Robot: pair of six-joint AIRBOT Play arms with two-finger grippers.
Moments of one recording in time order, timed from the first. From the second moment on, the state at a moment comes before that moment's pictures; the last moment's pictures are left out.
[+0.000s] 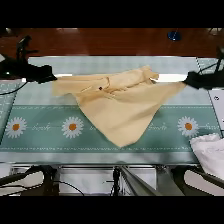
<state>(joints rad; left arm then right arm) 0.14 -1.36 1.31 1.06 -1.18 -1.31 -0.30 -1.25 1.14 -1.02 0.97 1.30</state>
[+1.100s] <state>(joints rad) 0.00 -1.16 1.24 1.11 -1.47 -1.38 -0.21 -1.39 1.59 -1.22 1.13 1.39</state>
